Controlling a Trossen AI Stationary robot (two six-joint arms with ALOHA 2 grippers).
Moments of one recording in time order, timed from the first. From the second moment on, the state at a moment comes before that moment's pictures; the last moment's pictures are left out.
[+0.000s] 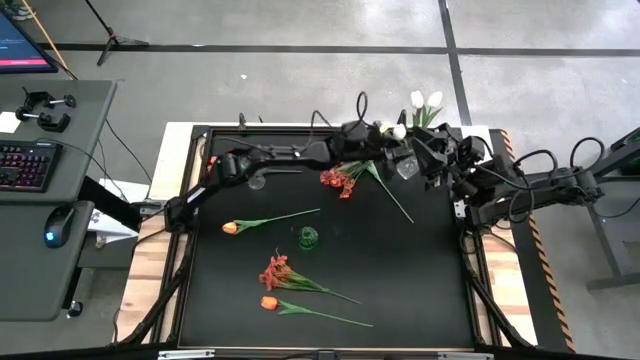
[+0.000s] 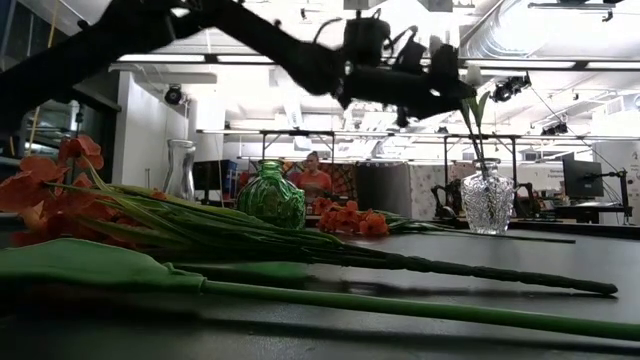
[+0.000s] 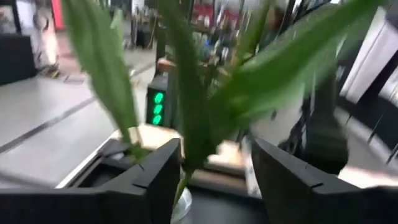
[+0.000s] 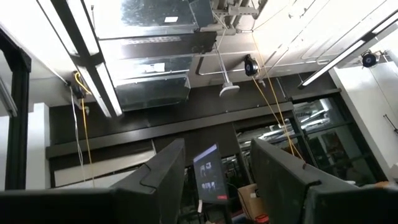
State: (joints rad) left arm 0.28 2.39 1.99 0.33 0.15 -0.11; right arm 0.05 0.88 0.66 0.97 0.34 0.02
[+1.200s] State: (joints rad) left arm 0.31 1.42 0.86 0.78 0.19 -0.36; right arm 0.09 1.05 0.66 -0.38 0.30 0.91
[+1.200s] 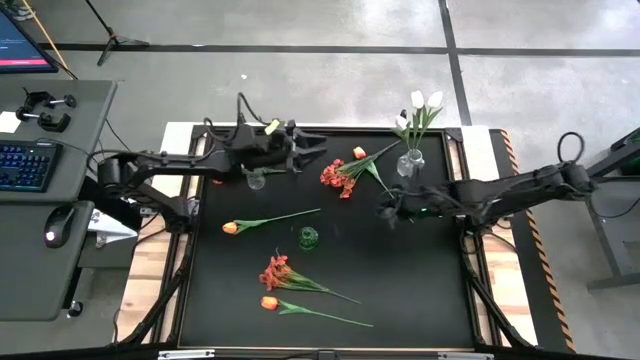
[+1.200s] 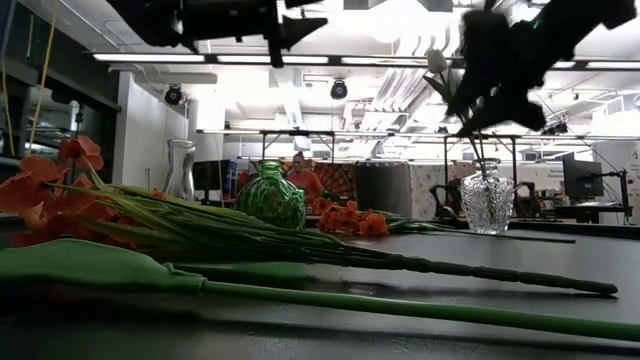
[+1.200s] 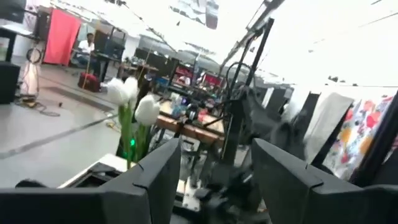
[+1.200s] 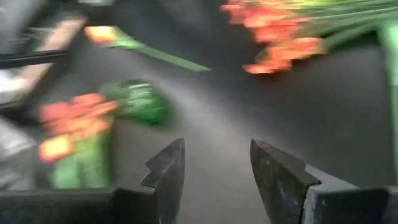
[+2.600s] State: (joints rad) left arm 0.57 1.07 0.85 0.23 0.61 -0.36; right arm -0.15 1.67 0.66 0.33 0.63 1.76
